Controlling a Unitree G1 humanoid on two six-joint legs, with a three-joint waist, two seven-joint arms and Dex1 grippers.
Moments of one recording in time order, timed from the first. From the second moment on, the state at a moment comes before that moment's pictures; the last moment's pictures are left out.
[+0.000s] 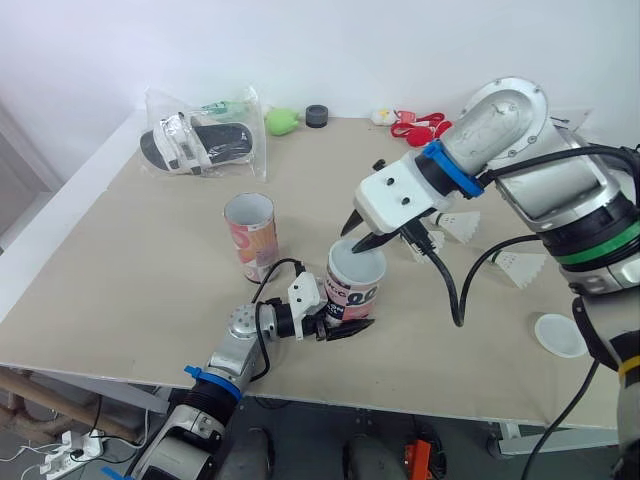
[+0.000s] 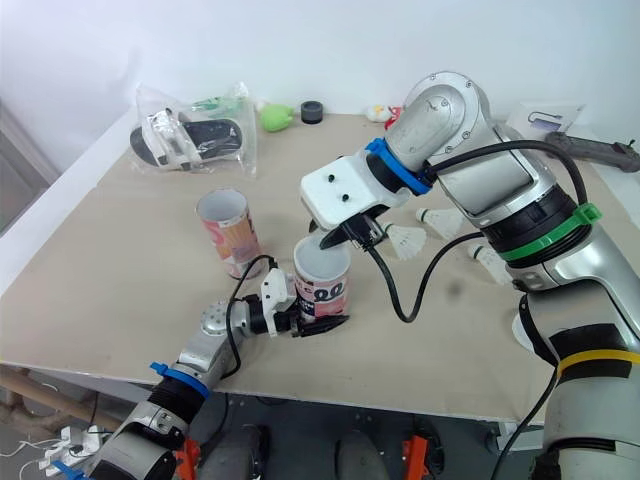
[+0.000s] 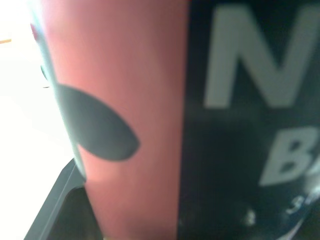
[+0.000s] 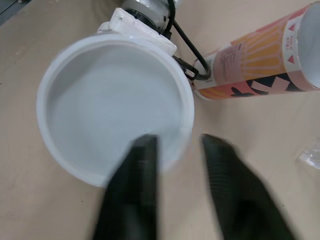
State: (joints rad) left arm -0.44 0.08 -0.25 0.44 -0.19 -0.22 -1.03; right arm -1.33 -0.82 0.63 0.08 0.13 0.11 1.58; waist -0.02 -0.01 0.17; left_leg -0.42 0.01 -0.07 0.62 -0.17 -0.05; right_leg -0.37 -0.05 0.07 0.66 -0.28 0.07
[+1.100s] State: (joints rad) left arm -0.44 0.07 -0.23 0.46 -0.19 -0.22 -1.03; right arm -1.24 -0.79 0.61 -0.03 0.22 0.27 1.58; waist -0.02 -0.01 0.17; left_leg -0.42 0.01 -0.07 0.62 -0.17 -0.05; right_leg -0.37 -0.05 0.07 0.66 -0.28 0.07
